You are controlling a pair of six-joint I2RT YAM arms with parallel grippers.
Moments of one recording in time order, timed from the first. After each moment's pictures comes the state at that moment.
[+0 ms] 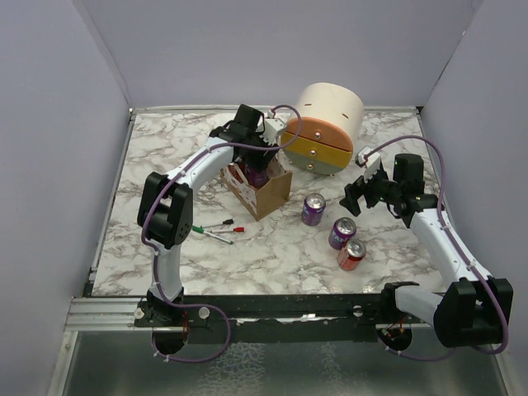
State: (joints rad) left arm -0.47 1.98 1.69 -0.59 0.18 0.32; right arm 0.05 1.13 0.79 -0.34 -0.56 -0.47
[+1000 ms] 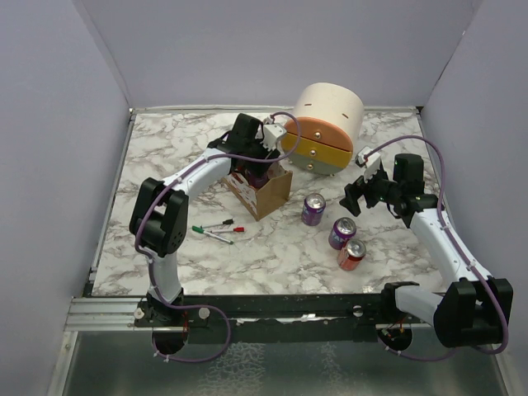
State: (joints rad) left arm -0.49 1.89 1.50 -0.39 0.12 0.32; right arm 0.05 1.13 0.79 -0.34 -0.56 -0.47
